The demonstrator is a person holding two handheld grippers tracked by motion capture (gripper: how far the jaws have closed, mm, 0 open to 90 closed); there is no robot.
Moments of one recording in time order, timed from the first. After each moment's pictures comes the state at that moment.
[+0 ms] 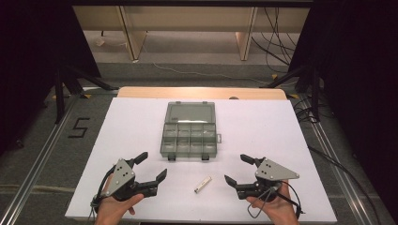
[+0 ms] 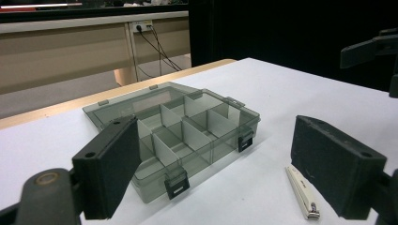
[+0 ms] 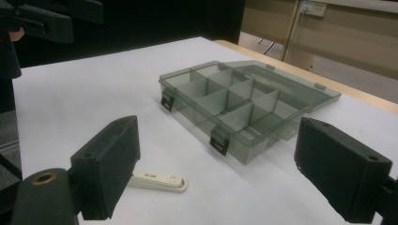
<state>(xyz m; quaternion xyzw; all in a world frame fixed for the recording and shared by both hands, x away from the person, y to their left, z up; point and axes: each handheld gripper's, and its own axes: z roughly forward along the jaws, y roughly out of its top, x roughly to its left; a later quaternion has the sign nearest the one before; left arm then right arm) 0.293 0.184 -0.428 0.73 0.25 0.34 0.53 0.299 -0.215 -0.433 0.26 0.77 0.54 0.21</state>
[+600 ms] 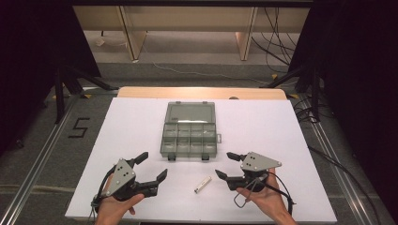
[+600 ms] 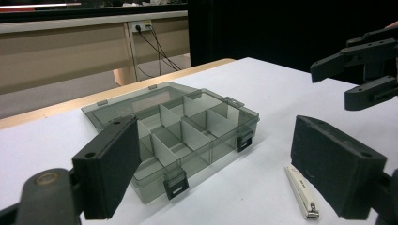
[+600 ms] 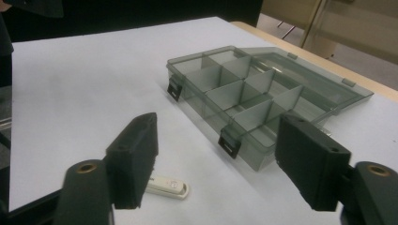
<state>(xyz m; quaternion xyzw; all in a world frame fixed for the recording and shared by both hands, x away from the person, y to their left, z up) 0.293 0.183 -0.428 0.73 0.25 0.34 0.53 0.324 -0.192 -0.437 0.23 0.81 0.51 0.19</state>
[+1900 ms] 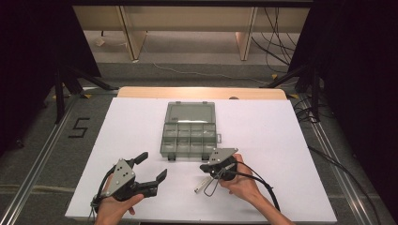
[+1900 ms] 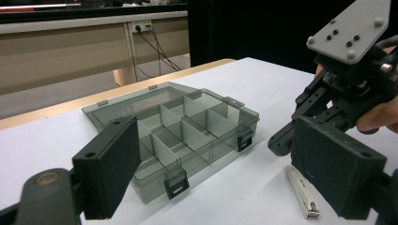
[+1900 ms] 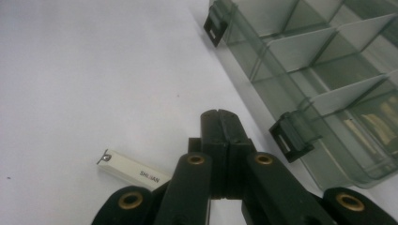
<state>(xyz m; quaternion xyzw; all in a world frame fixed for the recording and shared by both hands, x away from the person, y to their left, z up) 0.293 0.184 -0.428 0.73 0.25 0.34 0.53 0.367 -0.129 -0.469 0.16 0.90 0.39 0.12</state>
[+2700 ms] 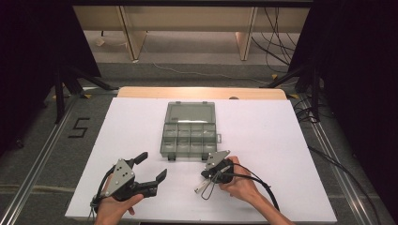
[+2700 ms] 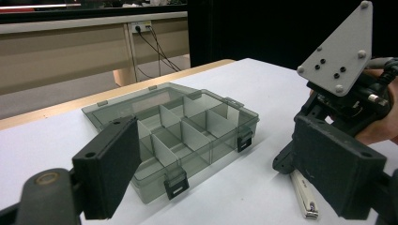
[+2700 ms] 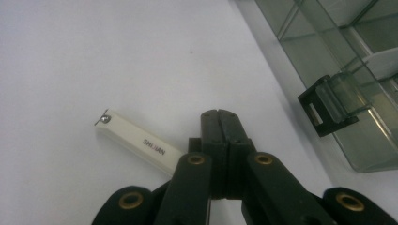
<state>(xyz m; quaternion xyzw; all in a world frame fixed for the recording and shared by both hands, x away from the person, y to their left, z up) 0.292 0.184 -0.428 0.73 0.25 0.34 0.53 0.368 -0.125 -0.481 0.14 0.93 0.32 0.10</state>
